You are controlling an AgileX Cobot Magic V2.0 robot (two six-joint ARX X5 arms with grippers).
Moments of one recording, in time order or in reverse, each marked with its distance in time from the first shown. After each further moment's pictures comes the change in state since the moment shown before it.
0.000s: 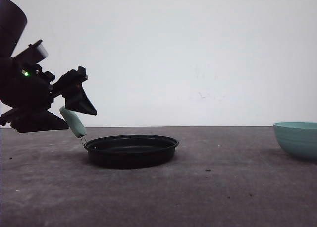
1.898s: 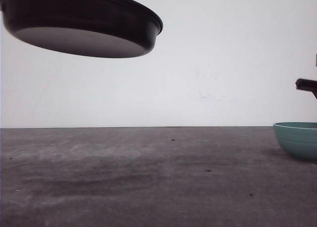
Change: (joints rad) left arm 0.005 -0.969 0.000 -0.766 0.134 -0.060; right arm -0.156 0.899 0.219 -0.100 0.075 0.010
